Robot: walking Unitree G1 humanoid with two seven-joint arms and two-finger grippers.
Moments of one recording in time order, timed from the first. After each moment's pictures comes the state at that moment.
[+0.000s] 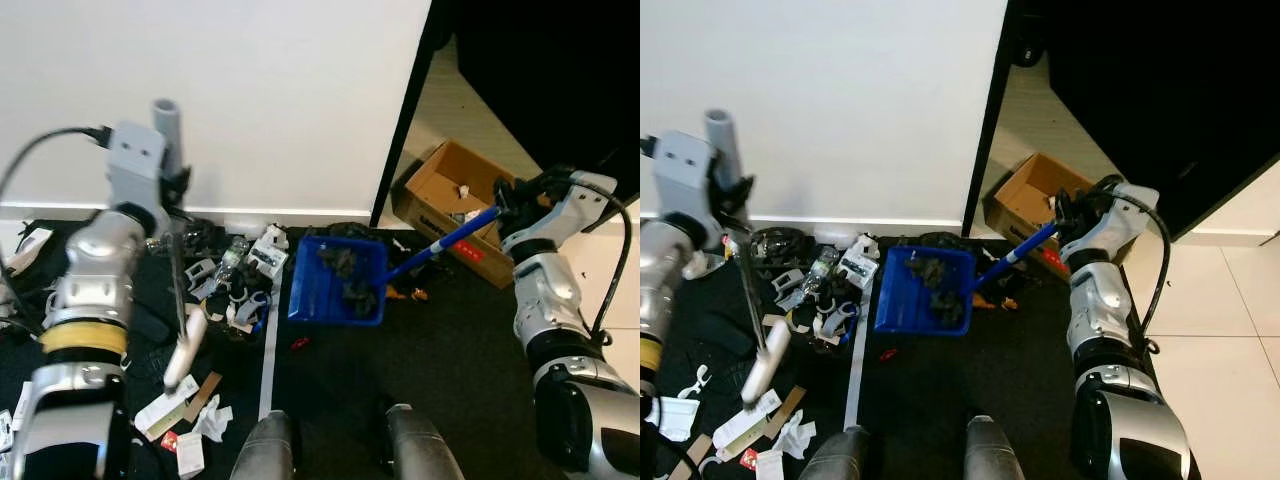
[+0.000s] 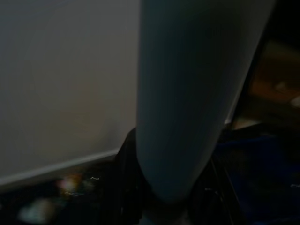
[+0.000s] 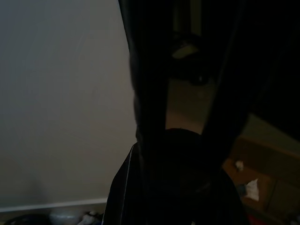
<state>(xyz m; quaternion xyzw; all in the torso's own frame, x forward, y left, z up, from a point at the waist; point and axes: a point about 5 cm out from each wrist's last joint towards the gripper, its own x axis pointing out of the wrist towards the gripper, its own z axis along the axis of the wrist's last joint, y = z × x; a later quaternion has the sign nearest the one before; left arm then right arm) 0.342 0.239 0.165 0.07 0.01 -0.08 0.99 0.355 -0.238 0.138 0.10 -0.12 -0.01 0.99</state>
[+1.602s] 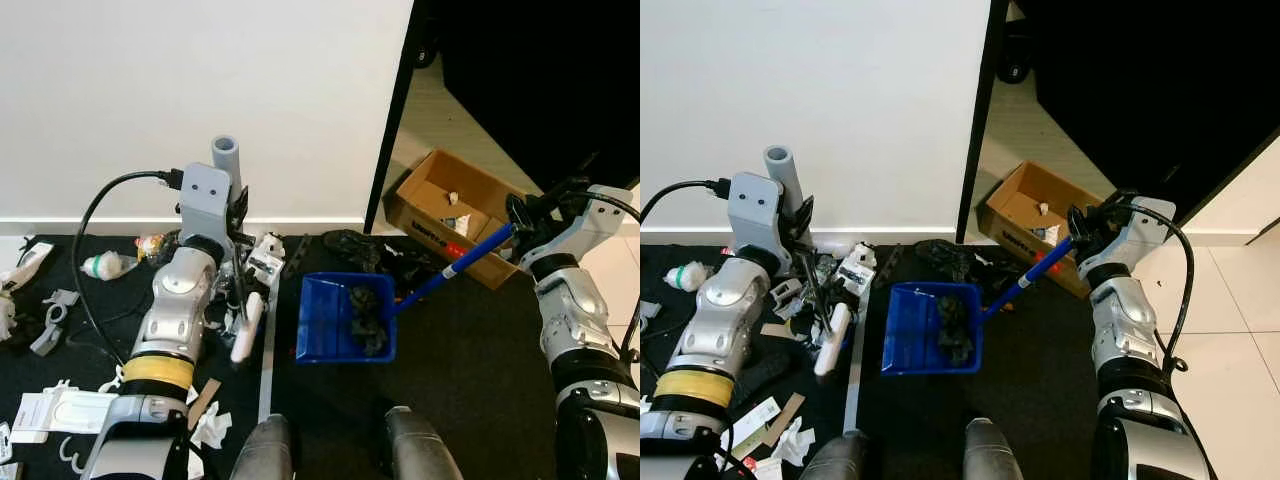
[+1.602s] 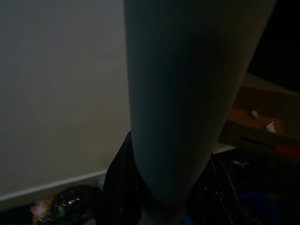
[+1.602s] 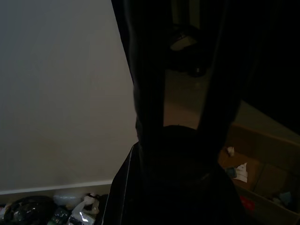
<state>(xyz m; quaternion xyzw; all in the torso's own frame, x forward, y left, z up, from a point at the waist) 0.334 0.193 0.141 0.08 -0.04 -0.06 0.99 0.339 -0.249 0.119 0.11 -0.07 0.01 0.99</state>
